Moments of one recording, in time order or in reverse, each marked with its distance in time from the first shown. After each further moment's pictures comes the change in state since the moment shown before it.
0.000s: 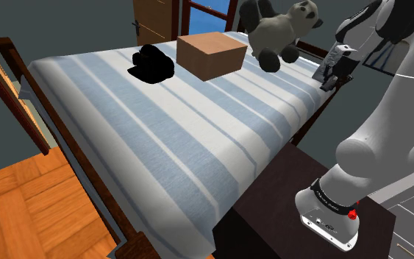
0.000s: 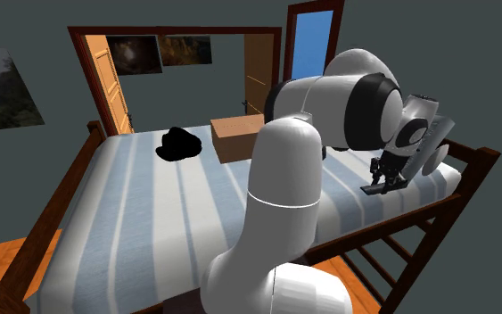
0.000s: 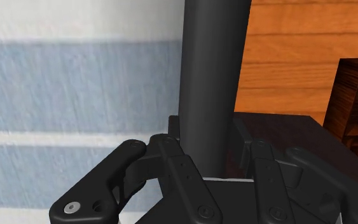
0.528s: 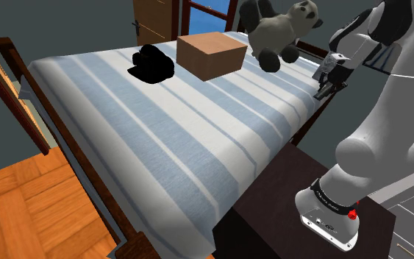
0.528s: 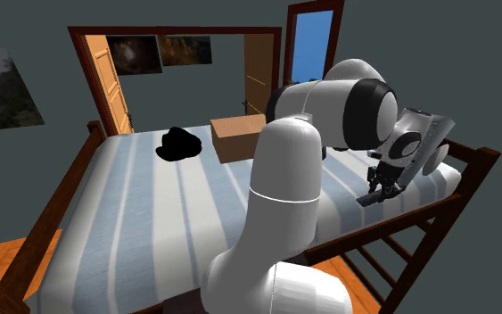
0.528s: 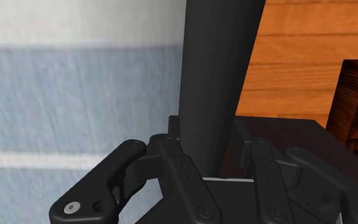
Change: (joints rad) arm -0.017 0.055 0.023 -0.039 0.051 0.080 -0.037
